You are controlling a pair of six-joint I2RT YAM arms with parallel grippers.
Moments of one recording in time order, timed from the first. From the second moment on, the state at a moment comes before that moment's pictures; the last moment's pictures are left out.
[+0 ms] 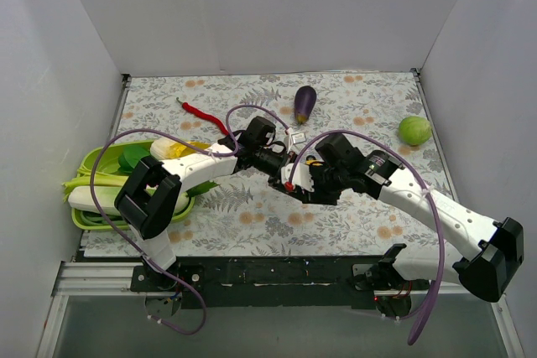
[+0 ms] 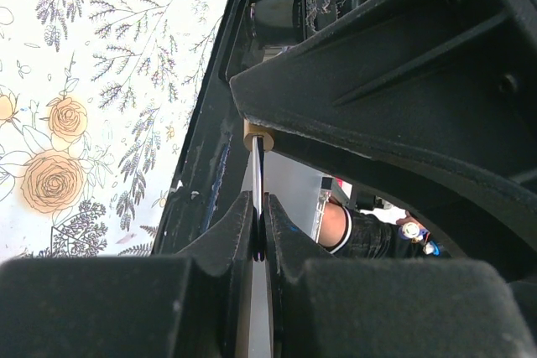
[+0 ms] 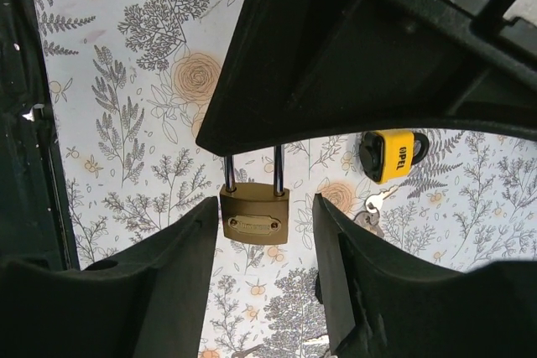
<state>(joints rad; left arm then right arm) -0.73 1.74 1.16 -0.22 1.07 -0.52 0.83 1.18 1.06 -0.88 -0.26 -0.81</state>
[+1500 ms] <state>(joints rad) -0.44 1.44 1.05 -0.22 0.82 -0.48 0.30 1.27 0.94 -0.85 -0.24 -0.41</state>
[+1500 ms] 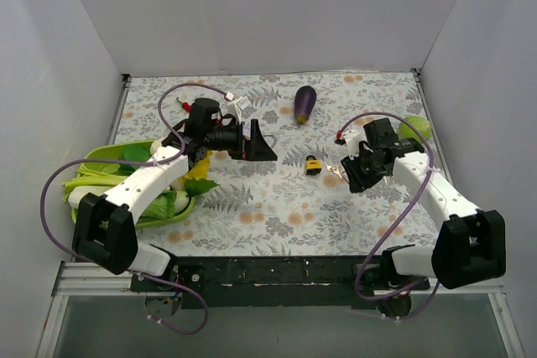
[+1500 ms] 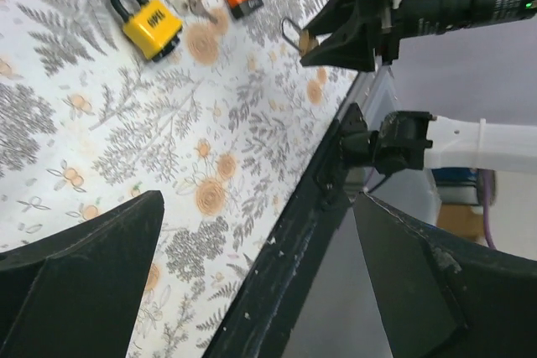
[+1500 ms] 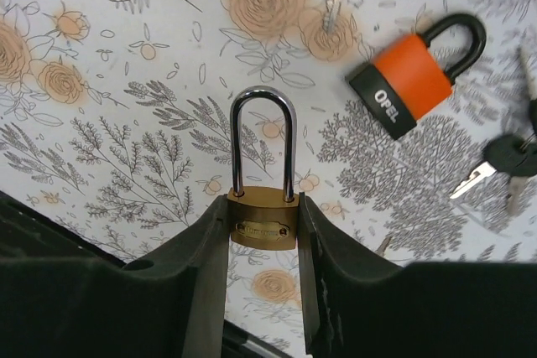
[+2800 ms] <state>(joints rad) -0.45 1.29 0.99 -0.13 0.51 -0.34 0.20 1.45 0.92 -1.07 -0.16 -0.40</state>
